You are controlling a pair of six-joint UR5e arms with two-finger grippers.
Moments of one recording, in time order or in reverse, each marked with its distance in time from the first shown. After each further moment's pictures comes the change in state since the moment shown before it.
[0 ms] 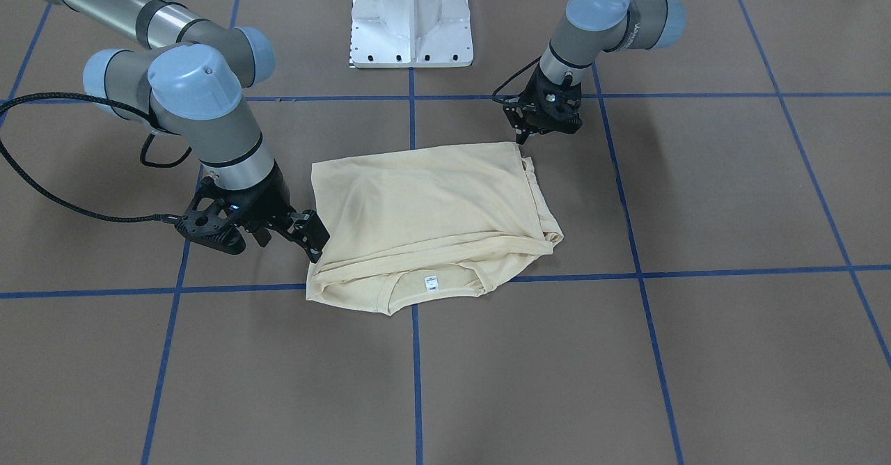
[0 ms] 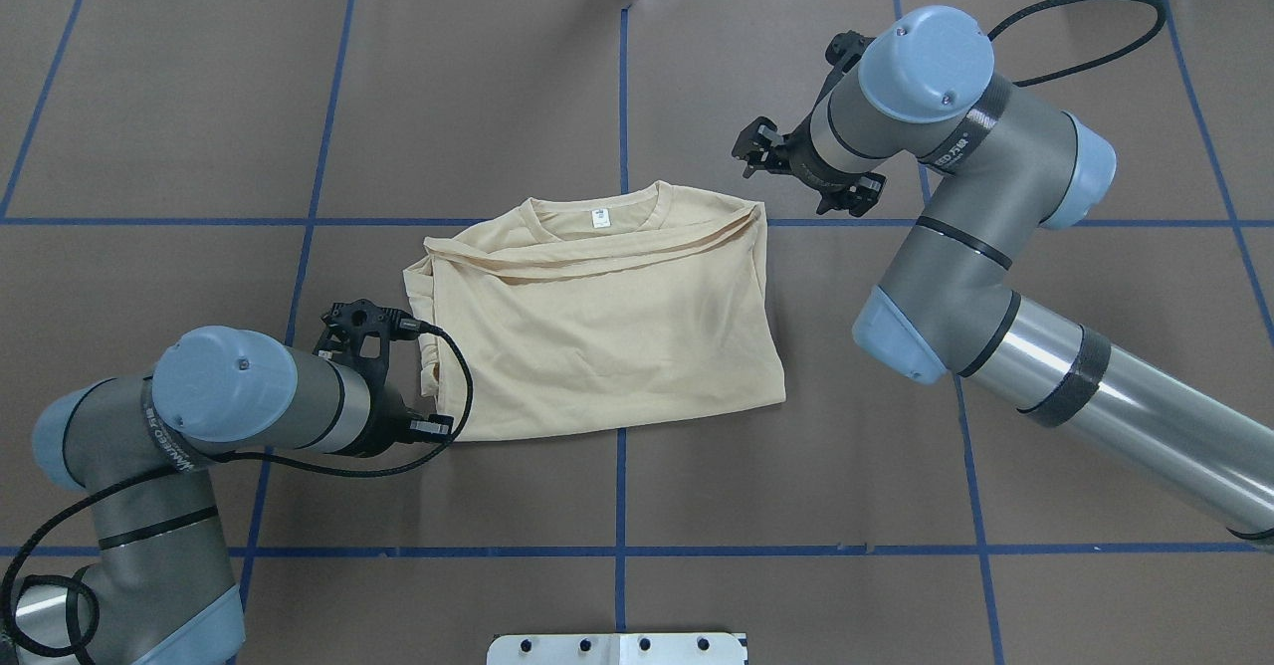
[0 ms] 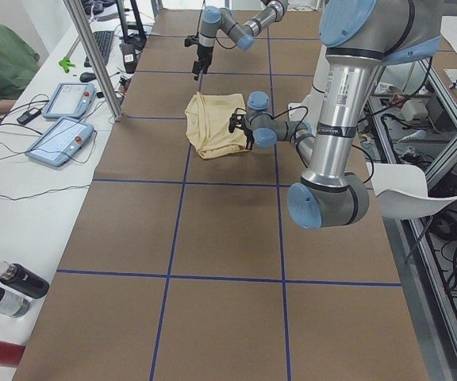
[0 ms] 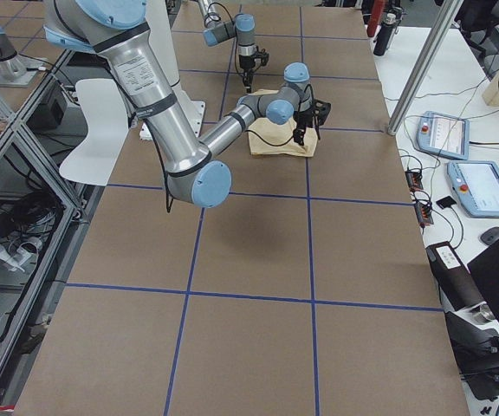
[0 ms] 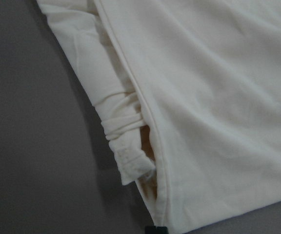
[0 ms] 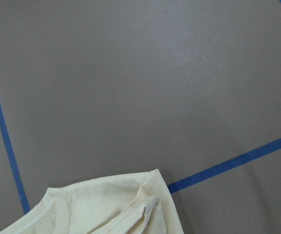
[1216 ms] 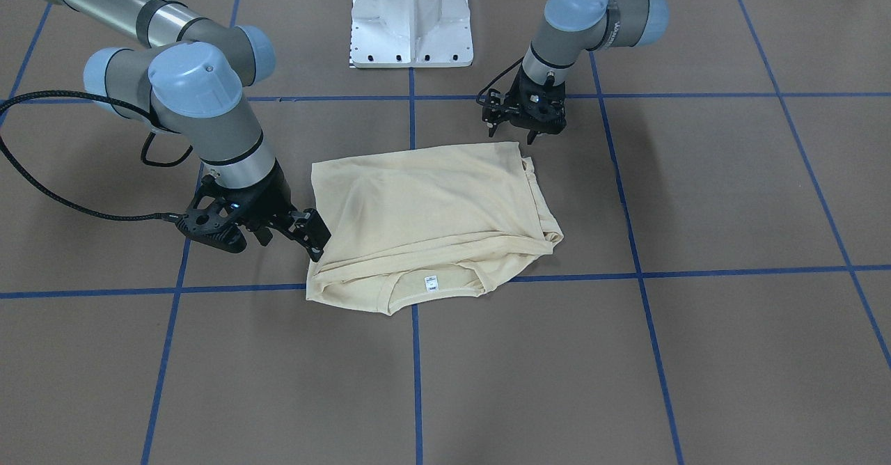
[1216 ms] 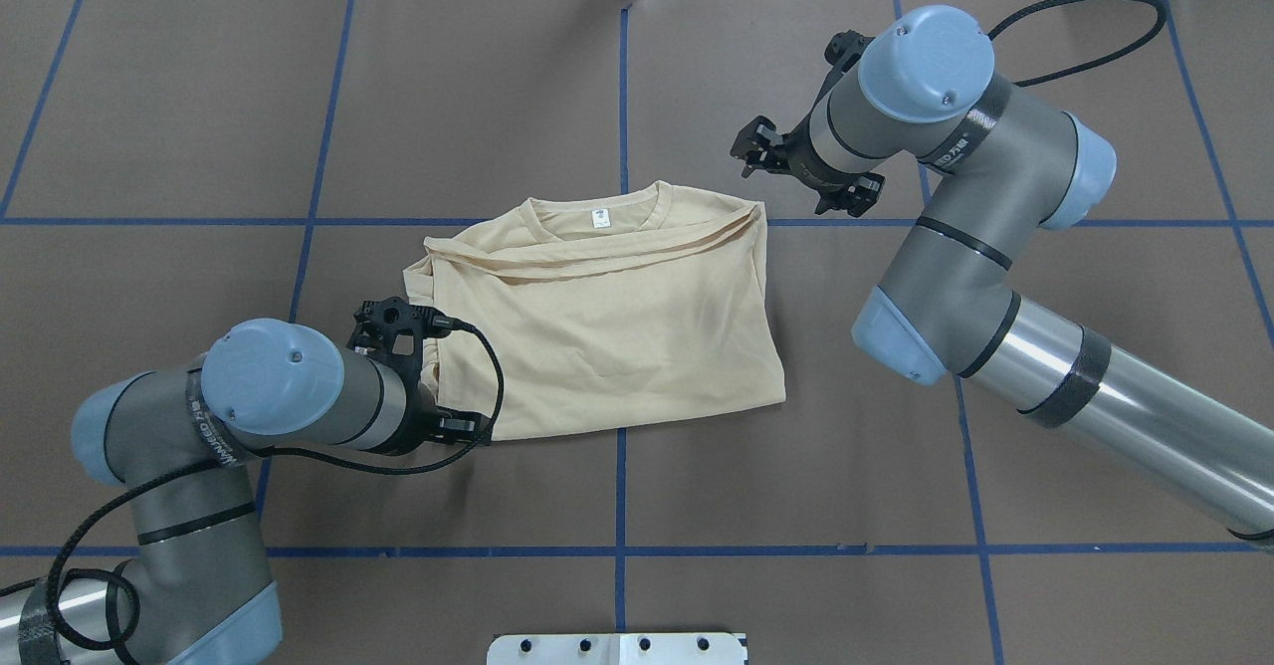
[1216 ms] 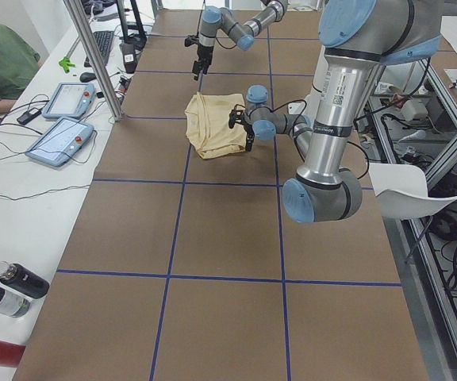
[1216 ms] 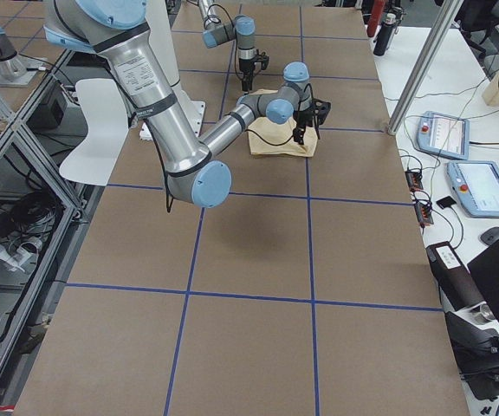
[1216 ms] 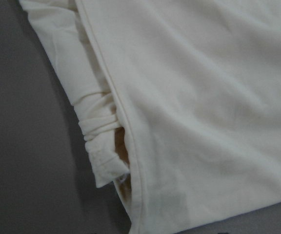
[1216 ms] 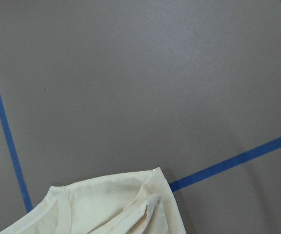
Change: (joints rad) left arm 0.009 -0.073 0.017 0.091 -0.001 -0.013; right arm -0.001 0.000 0.005 0.000 0.000 0.004
